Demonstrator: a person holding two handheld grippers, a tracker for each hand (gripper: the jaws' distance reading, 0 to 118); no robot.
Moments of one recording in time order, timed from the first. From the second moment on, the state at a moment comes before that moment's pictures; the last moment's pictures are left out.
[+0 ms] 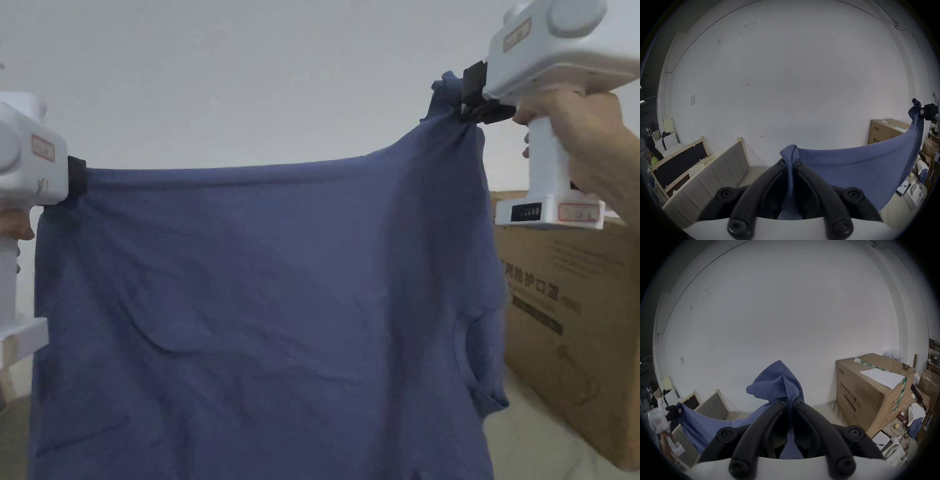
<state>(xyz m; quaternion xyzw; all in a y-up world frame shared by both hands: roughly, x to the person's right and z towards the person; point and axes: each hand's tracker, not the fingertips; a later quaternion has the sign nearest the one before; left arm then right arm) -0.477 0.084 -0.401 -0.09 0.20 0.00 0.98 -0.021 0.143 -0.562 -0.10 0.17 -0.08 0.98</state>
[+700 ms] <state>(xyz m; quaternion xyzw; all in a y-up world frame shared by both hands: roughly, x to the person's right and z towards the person) -0.507 -0.053 -0.475 -0.15 0.24 -0.01 0.96 -0.068 0.014 -0.617 -0.17 0.17 0.01 0.97</state>
